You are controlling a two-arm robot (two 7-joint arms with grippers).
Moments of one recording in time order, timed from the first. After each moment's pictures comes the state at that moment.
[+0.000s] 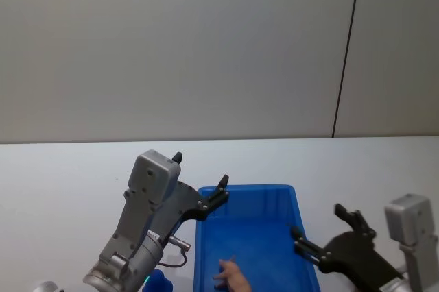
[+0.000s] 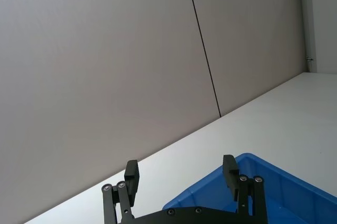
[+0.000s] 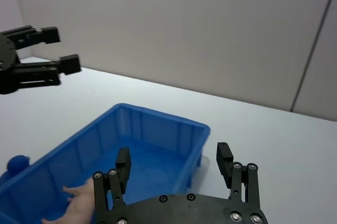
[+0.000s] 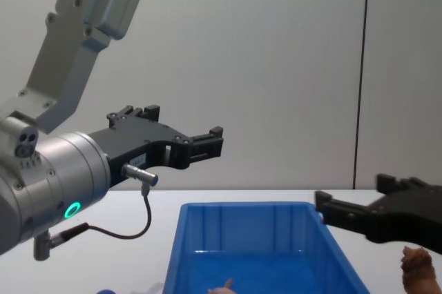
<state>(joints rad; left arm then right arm) -0.24 0.38 0.45 -1.63 -0.20 0.01 -0.01 -0.02 0.23 -0.26 -1.70 0.17 0.05 0.21</state>
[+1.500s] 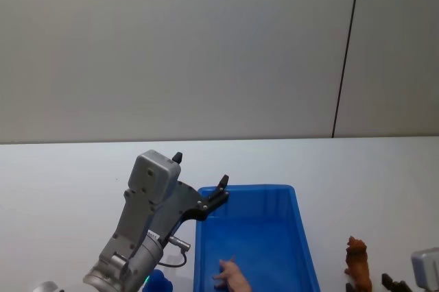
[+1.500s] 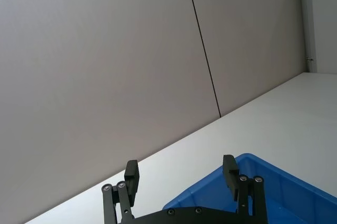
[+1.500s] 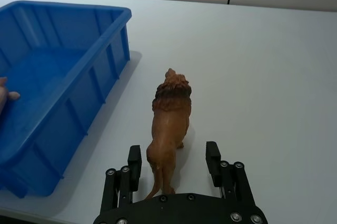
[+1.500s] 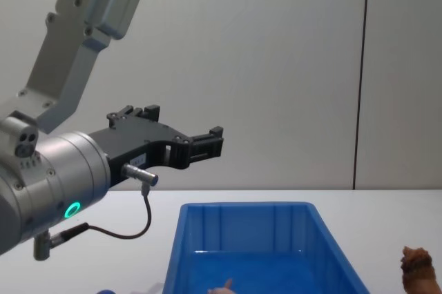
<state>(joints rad) -0.24 0.38 0.45 -1.63 -0.20 0.01 -0.01 -0.16 0.27 -0.22 -1.68 0.21 0.20 0.00</state>
